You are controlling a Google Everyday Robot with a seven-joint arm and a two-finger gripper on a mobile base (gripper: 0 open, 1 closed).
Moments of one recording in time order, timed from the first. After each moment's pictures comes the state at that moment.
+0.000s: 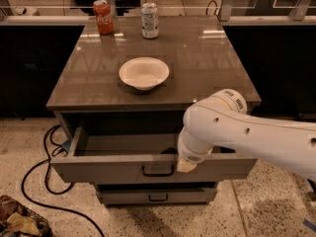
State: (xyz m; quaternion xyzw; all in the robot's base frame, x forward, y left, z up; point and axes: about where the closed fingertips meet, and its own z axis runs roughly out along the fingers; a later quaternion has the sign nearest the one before) arm 0.482 -0.079 0.657 -0.66 0.74 -0.01 0.13
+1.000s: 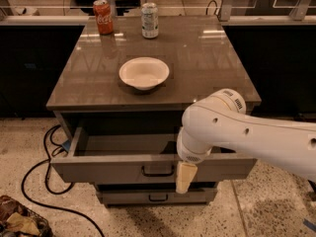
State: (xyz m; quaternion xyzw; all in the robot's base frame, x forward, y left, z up) arm 0.481 -0.080 0.659 -0.66 0.74 -0.01 0.13
